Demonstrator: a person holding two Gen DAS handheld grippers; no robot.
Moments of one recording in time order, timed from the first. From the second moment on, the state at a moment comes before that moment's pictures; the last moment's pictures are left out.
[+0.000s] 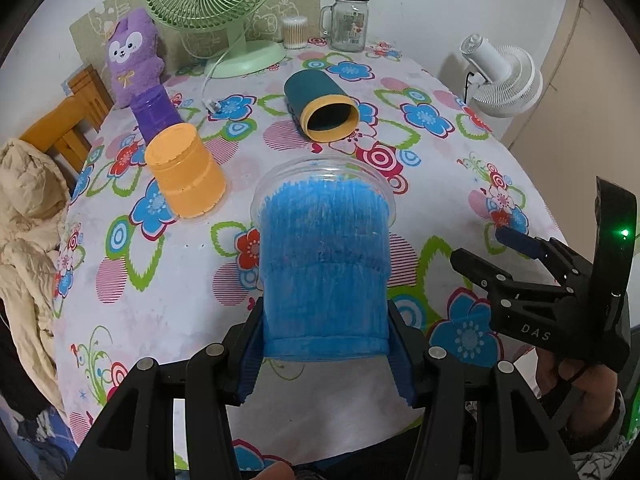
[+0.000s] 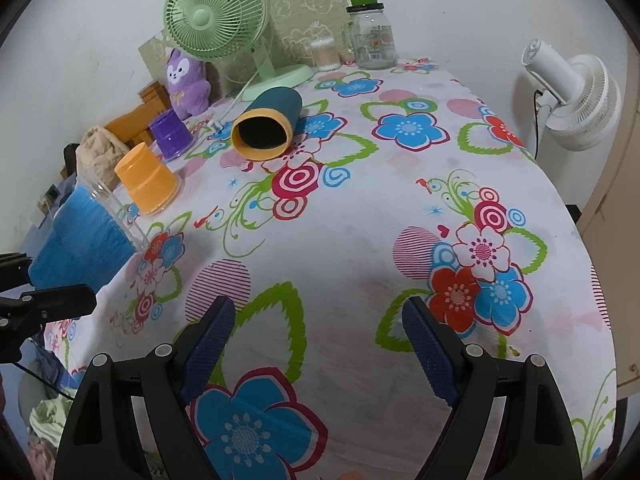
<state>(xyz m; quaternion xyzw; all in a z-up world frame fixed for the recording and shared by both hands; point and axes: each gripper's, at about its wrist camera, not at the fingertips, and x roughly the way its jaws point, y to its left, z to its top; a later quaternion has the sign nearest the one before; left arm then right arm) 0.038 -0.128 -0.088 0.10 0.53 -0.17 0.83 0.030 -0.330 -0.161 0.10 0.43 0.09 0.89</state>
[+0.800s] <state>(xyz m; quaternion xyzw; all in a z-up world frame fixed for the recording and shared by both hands) 0.047 -0.127 -0.081 0.13 0.53 -0.15 0.83 0.030 -0.328 -0.167 0.10 0.43 0.09 0.89</state>
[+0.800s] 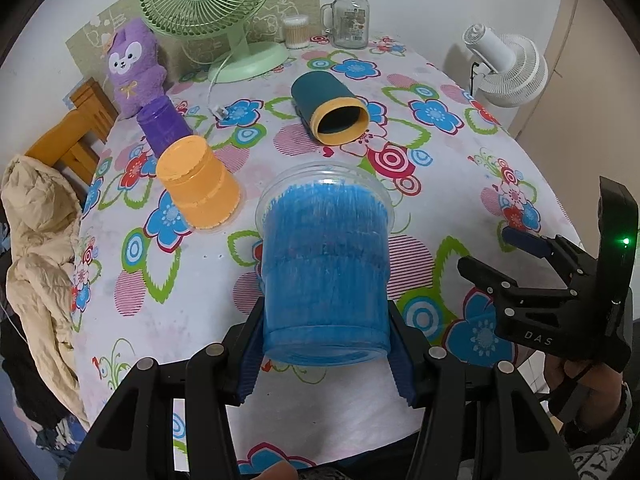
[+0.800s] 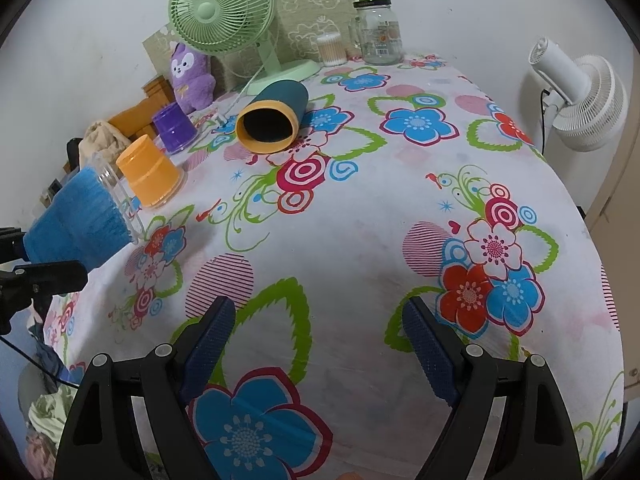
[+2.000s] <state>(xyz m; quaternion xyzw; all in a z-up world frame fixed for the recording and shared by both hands) 0.024 -0.103 -0.050 0.08 0.47 -0.15 0.86 0.032 -0.294 -0.114 0.05 0.39 0.10 0.91</state>
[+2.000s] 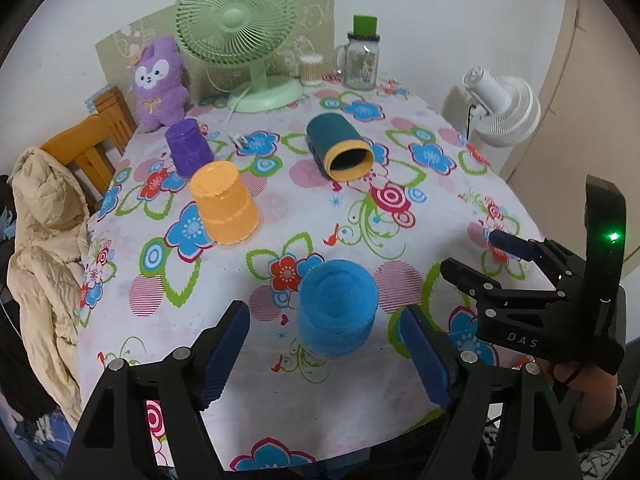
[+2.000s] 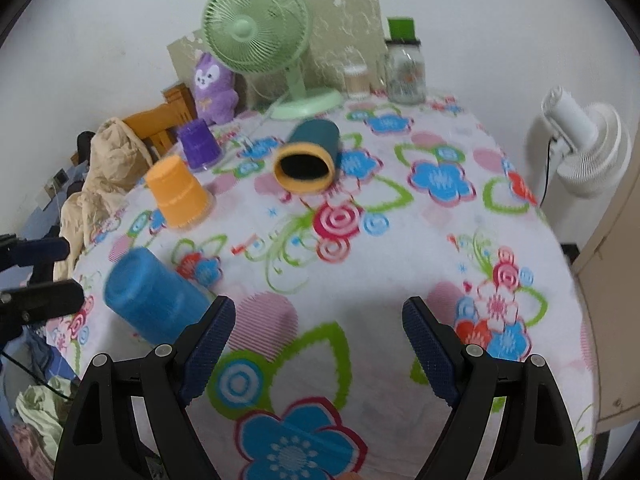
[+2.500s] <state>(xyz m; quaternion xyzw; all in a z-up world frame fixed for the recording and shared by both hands) 0.004 -0.056 -0.032 0.02 0.40 -0.10 0.91 0.019 -0.262 -0.054 0.01 0.32 0.09 0.94</state>
